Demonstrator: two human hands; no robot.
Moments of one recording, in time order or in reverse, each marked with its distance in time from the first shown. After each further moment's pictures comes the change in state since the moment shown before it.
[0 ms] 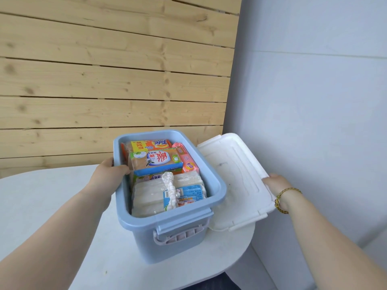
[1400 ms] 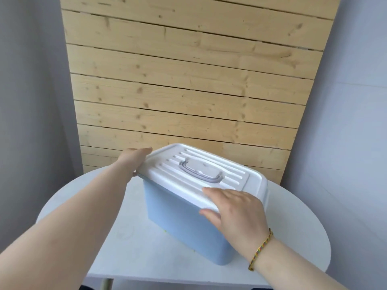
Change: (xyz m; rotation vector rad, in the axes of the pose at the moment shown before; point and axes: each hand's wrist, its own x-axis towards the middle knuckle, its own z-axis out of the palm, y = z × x) left_hand 0.008 0.001 -0.164 0.003 0.241 -0.094; right_hand -0.229 -0.108 0.156 -0.527 0.294 -1.485
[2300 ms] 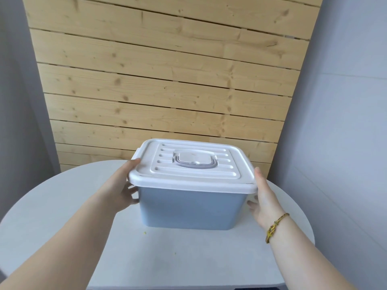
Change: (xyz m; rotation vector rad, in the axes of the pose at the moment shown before) left_hand -0.015 -0.045 0.030 -0.422 -0.311 -0.189; right_hand -0.014 0.110 0.039 1.295 0.025 1.517
